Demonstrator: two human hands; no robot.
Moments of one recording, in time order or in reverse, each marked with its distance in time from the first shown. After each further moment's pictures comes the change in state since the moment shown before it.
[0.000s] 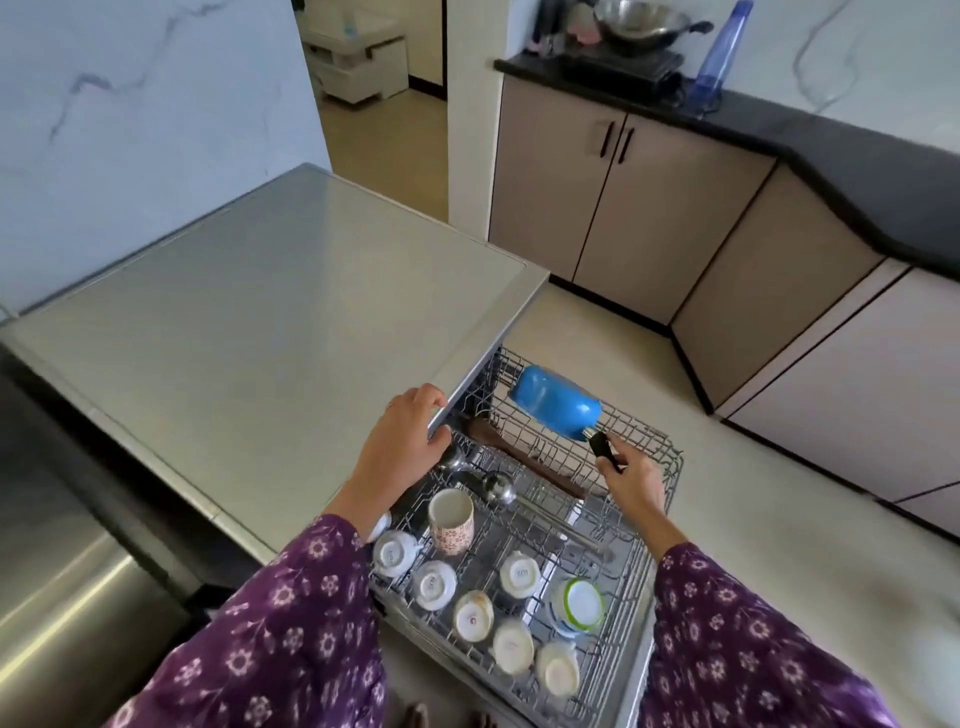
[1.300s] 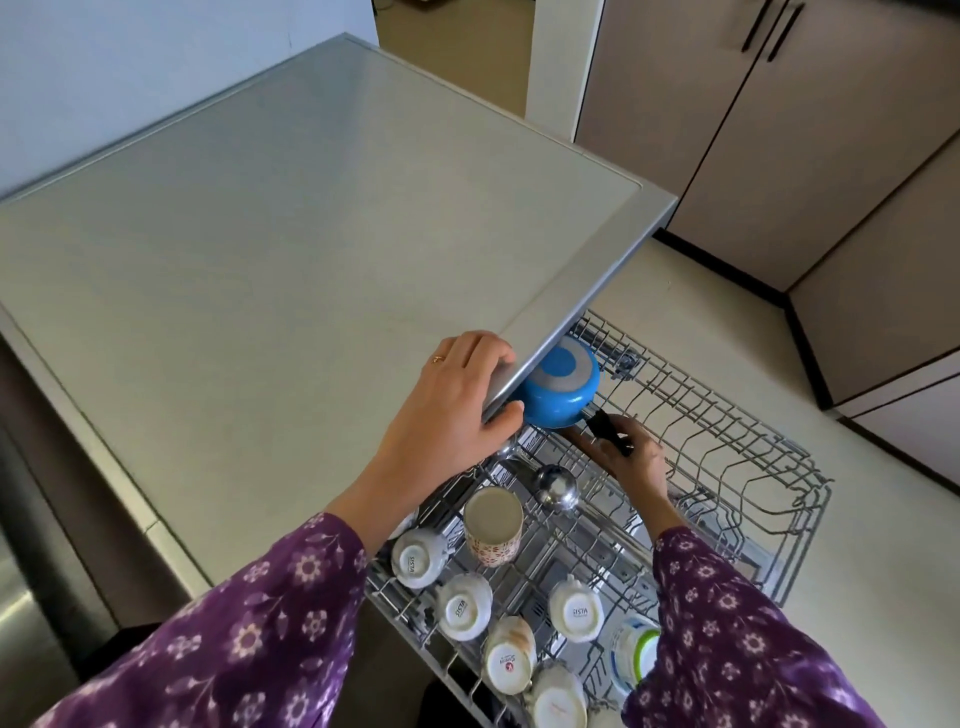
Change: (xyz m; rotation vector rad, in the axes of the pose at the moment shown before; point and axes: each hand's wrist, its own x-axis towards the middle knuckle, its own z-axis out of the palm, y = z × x) left_hand 0.049 -0.053 0.056 0.094 0.138 0.146; right_hand 0.114 0.044 0.177 0.070 -0.119 -0.265
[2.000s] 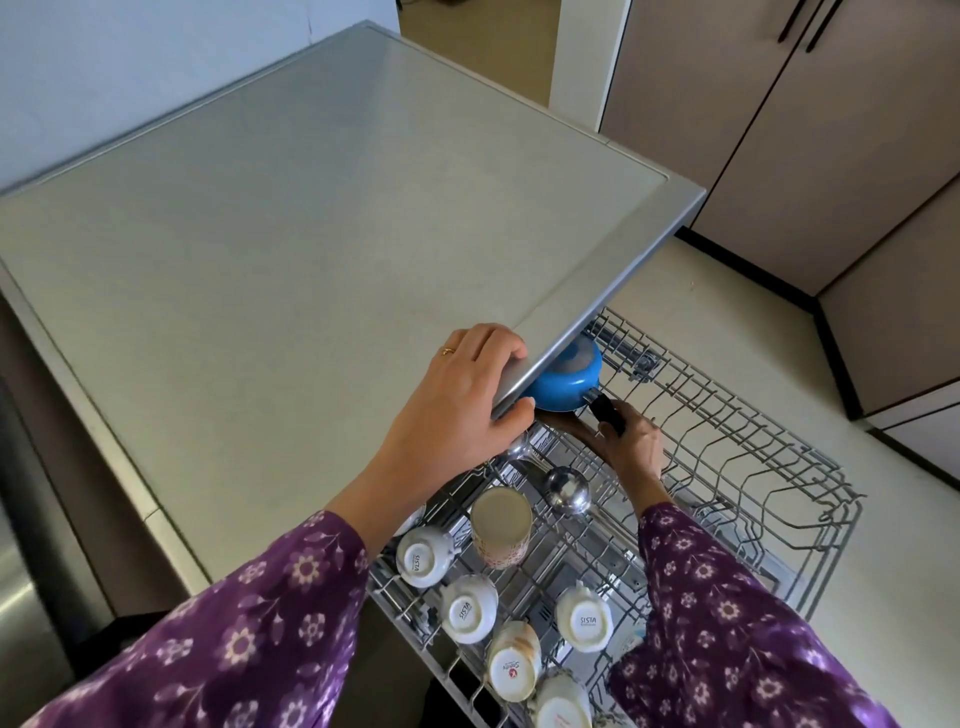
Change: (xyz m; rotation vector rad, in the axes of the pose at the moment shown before) left_hand 0.002 -0.001 0.003 0.007 0.009 -0.015; right_hand 0.033 -0.014 0.029 -0.168 0.053 0.014
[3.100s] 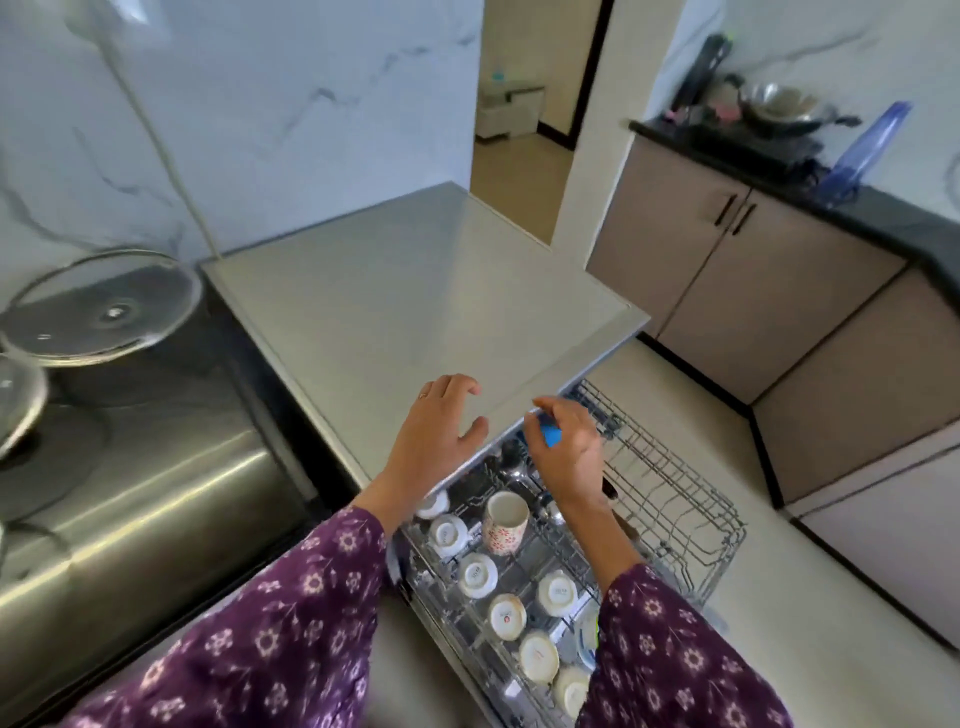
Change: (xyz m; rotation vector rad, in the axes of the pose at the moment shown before) left_hand -0.096 0.038 -0.131 -0.087 0.194 -0.206; right_hand -0.183 -0.256 -0.180 0.225 0.246 -0.533
